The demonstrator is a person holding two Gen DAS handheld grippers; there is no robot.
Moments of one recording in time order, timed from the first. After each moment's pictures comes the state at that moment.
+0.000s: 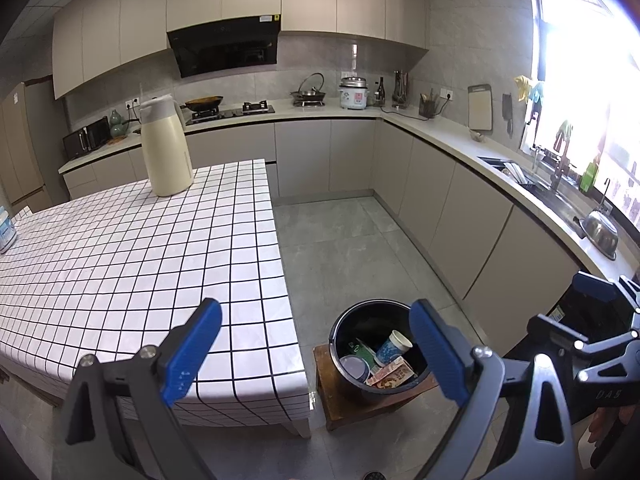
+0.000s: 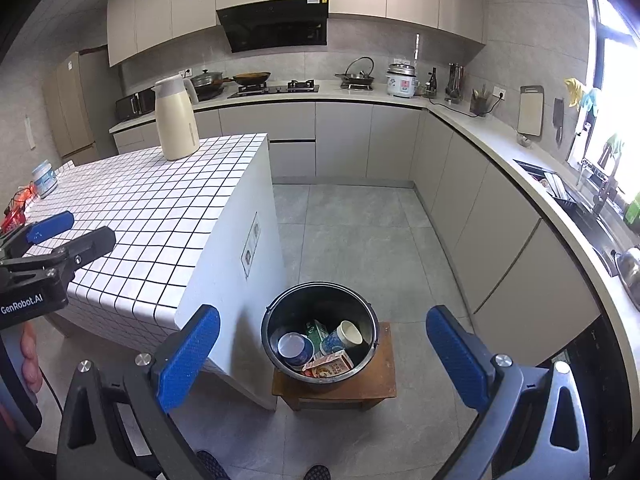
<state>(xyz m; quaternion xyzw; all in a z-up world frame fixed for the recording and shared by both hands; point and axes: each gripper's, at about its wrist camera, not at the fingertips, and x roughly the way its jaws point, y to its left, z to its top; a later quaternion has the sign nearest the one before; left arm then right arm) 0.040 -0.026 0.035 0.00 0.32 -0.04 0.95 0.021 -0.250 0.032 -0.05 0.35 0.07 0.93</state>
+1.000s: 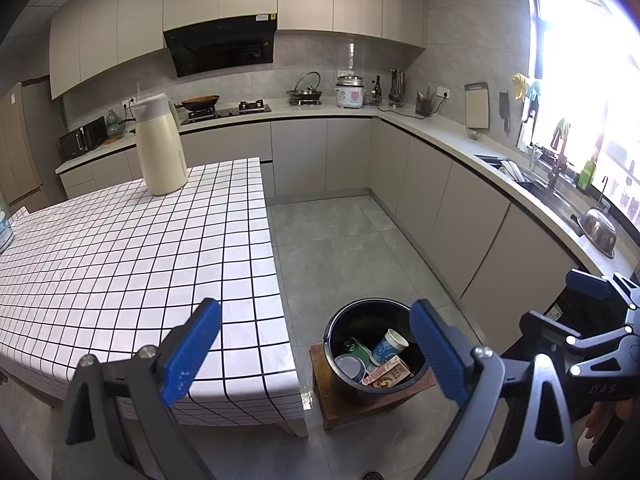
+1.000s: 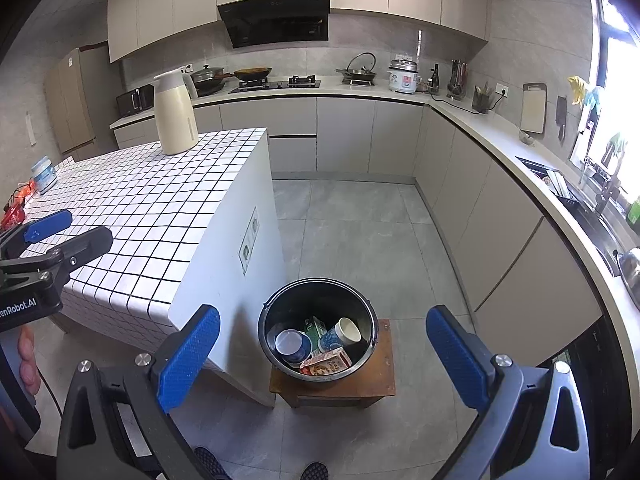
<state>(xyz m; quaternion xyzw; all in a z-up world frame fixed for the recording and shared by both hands) 0.038 -0.030 0.034 0.00 0.32 -0.04 0.95 0.029 -0.254 0.025 -0.05 0.36 0.07 0.93</state>
